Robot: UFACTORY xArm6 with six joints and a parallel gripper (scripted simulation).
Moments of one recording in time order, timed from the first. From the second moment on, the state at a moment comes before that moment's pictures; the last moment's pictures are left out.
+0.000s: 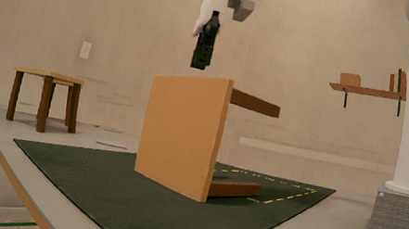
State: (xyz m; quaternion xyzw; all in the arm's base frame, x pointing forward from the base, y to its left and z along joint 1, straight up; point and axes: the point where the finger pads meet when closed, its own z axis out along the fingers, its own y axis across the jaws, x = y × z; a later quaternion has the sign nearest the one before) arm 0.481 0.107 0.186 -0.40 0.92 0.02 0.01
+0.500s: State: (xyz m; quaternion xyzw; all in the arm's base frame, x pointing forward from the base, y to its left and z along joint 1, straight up) arm 0.483 0.121 0.186 -0.10 0.99 0.04 0.01
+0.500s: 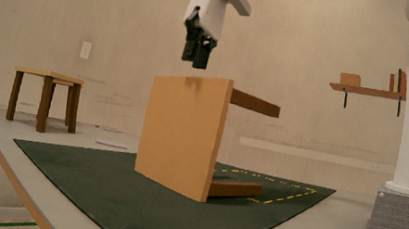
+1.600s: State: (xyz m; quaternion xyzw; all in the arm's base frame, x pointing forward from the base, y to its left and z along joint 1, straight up) arm 0.484 0.123 0.179 0.07 1.00 0.02 0.00
